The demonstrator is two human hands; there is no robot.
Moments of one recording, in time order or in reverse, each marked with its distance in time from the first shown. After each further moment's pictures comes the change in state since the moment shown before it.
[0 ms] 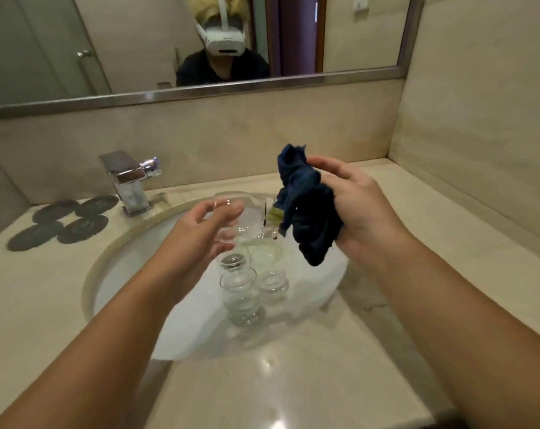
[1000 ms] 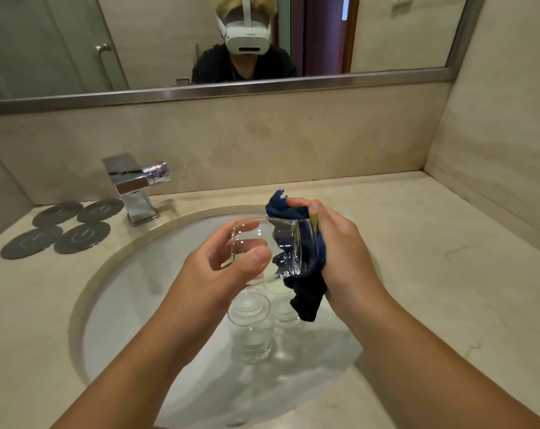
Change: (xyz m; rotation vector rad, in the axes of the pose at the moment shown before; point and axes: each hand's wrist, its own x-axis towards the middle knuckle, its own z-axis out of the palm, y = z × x) left_hand 0.001 -0.019 -0.001 -0.029 -0.035 0.108; right_hand 0.035 0.061 0.027 -0.195 -0.097 -0.026
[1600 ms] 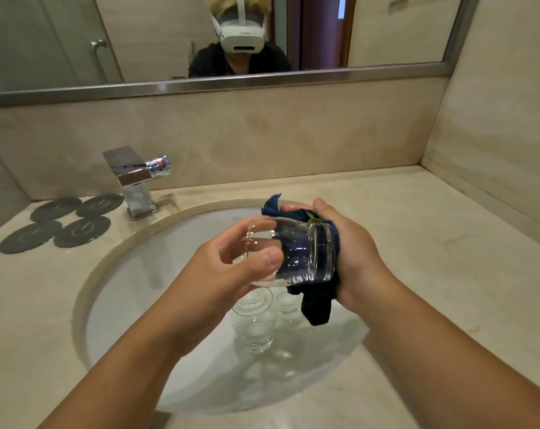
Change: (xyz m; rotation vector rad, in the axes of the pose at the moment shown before) left_hand -0.006 0.004 -0.005 0.046 -0.196 -0.056; right_hand -0.010 -0.005 0.000 0.218 -0.041 0.300
